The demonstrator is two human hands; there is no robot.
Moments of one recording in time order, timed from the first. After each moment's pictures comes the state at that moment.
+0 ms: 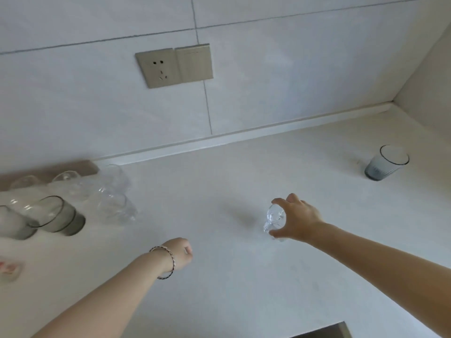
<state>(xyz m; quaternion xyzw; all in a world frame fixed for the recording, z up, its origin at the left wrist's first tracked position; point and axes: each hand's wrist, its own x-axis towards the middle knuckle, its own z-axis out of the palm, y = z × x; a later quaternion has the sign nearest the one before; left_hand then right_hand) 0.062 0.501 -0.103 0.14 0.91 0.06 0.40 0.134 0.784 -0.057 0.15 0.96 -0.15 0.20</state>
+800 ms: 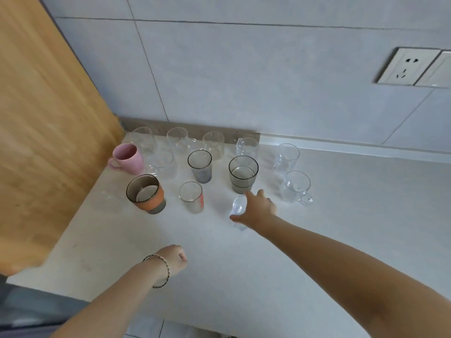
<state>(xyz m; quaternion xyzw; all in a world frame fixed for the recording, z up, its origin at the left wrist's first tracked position) 0.091 0.050 -0.106 -0.08 0.91 0.14 0.37 0.010 0.260 -0.077 0.03 0.97 -0.15 0.21</state>
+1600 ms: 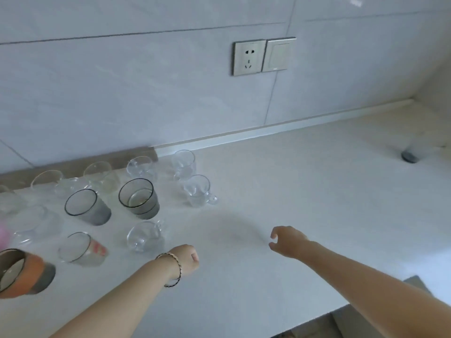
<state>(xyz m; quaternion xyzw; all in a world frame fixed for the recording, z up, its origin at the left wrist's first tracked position) 0.036 0.249 -0.105 0.18 0.89 0.08 0.41 0.115 0.502 -0.103 0.22 0.91 -0.15 0.32</state>
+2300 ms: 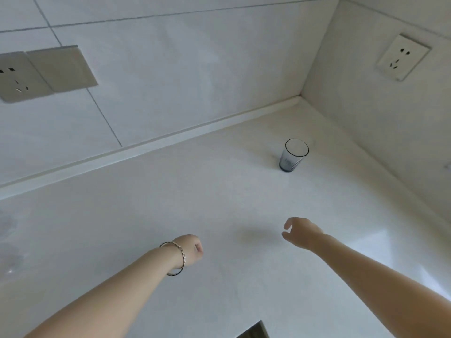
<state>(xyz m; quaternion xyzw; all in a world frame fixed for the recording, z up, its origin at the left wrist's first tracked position) 0.088 0.706 -0.113 0.28 0.86 0.04 0.43 0.231 0.957 -0.099 0.37 0.87 -0.17 0.27</state>
